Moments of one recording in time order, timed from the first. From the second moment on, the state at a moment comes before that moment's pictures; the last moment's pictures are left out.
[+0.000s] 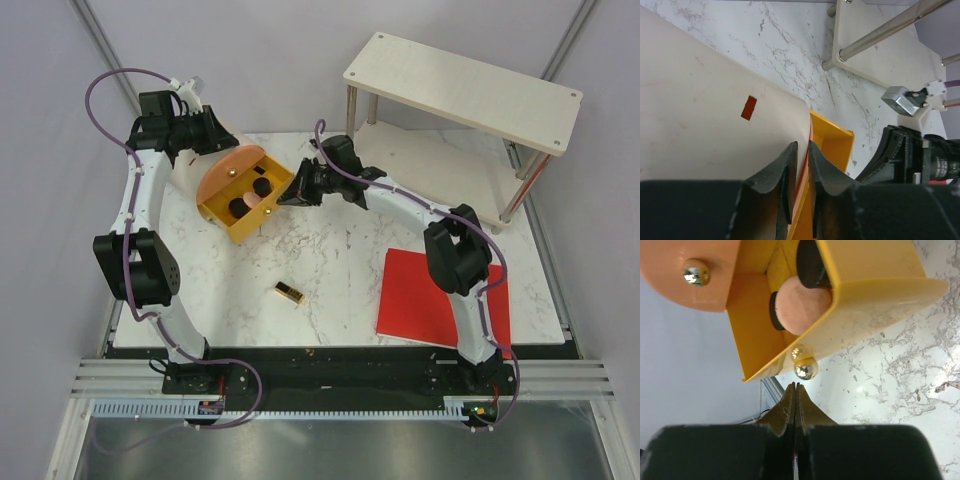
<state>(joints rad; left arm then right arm) 0.10 1.84 1.81 -0.58 0.65 -0.17 0.63 2.13 1.77 -0.17 -0.54 0.96</state>
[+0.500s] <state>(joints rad) 0.10 1.85 1.81 -0.58 0.66 -0.17 0.63 2.32 1.86 -0.06 -0.62 1.13</state>
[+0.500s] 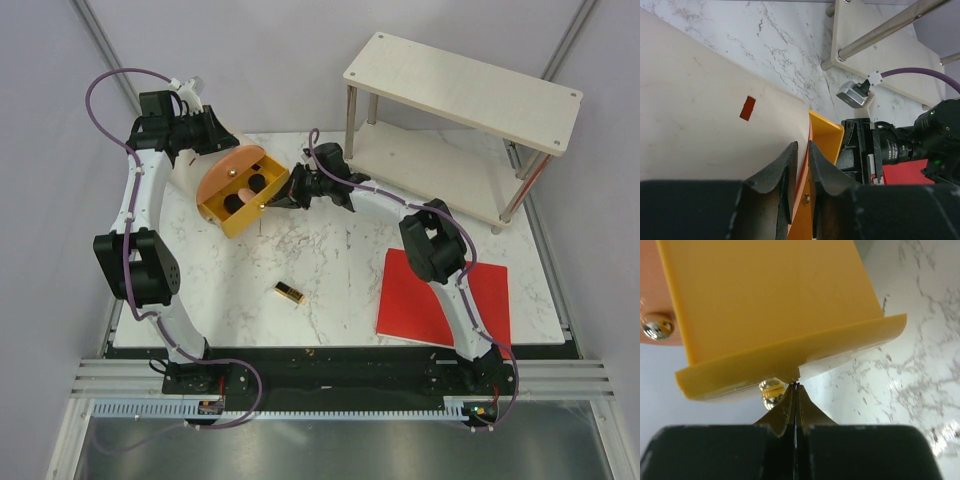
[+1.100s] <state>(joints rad) 0.10 1.85 1.81 -0.58 0.66 -0.17 0.66 2.62 2.21 0.25 -0.62 1.41</state>
